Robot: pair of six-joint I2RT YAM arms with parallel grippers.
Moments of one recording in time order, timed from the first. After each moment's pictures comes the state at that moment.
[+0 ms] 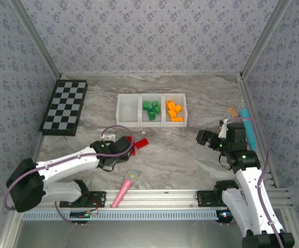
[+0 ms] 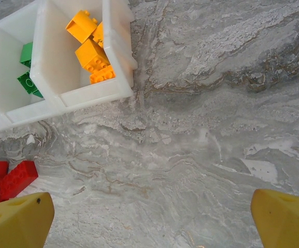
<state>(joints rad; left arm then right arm) -0.95 1.20 0.70 -0.83 -0.42 -1.10 0.07 0.66 0.64 -0.73 -0.20 0.37</state>
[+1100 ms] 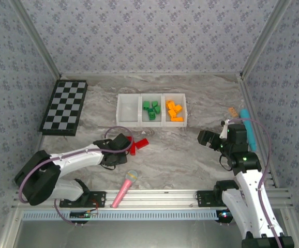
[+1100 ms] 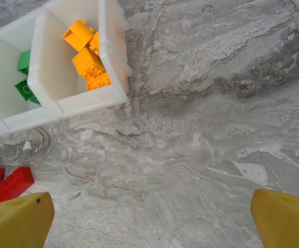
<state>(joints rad) -0.81 1.33 0.60 -0.60 -0.20 -0.99 0.07 0.63 0.64 -0.73 -0.17 0.37</state>
